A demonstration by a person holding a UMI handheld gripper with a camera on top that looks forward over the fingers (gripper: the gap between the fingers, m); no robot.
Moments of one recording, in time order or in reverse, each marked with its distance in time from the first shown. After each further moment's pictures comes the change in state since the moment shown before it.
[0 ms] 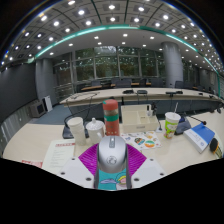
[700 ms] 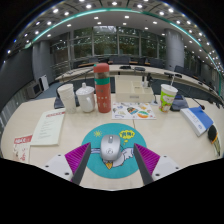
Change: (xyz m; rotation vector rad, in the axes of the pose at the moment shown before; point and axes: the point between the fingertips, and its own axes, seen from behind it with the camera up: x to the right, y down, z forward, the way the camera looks) arm 0.040 0.108 -0.010 -0.252 0.038 -0.040
